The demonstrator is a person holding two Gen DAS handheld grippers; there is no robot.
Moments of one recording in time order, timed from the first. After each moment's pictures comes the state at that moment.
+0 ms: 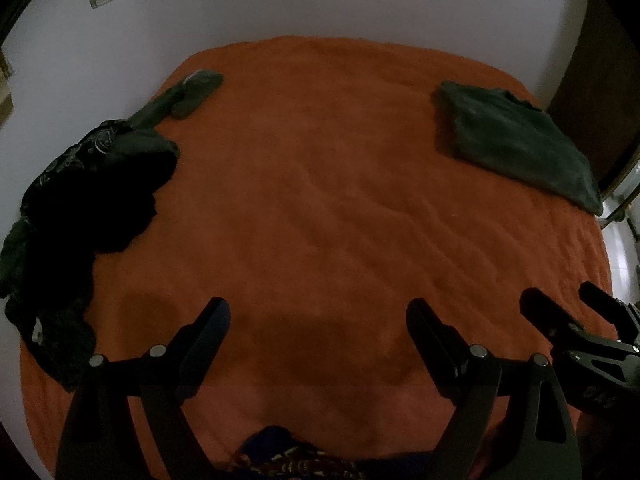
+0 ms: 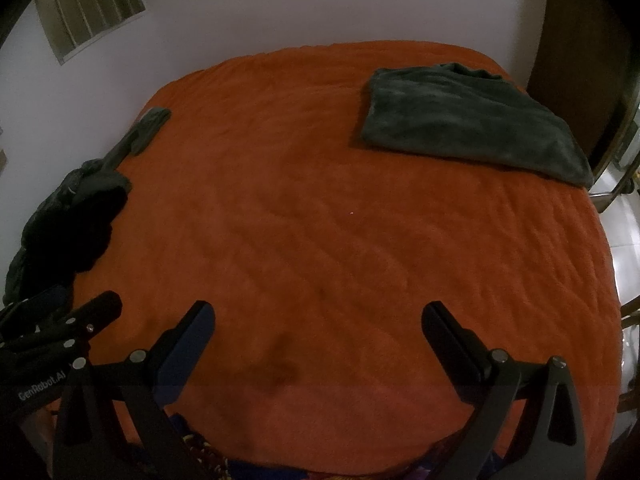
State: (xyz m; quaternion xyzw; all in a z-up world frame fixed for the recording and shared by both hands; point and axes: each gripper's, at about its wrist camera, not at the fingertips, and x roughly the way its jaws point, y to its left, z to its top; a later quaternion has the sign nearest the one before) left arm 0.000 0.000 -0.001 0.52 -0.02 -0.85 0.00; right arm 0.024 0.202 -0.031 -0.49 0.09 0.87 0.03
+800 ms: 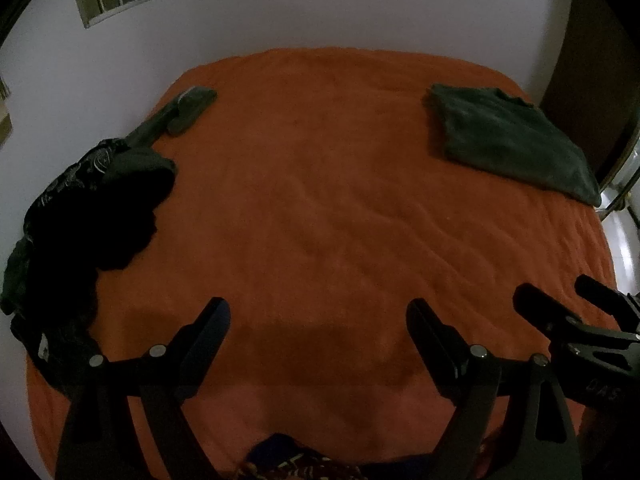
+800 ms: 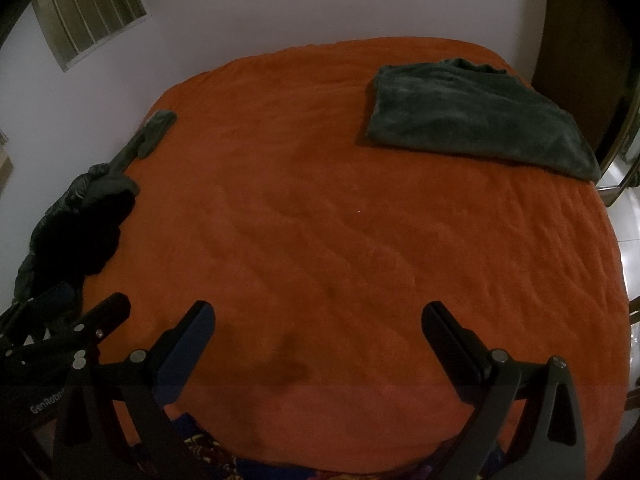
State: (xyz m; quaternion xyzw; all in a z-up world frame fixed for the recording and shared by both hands) left arm 0.014 -0.010 -0.004 0.49 -0.03 -0.87 -0.02; right arm 0.024 0.202 -0.024 -0.49 0.10 0.87 0.01
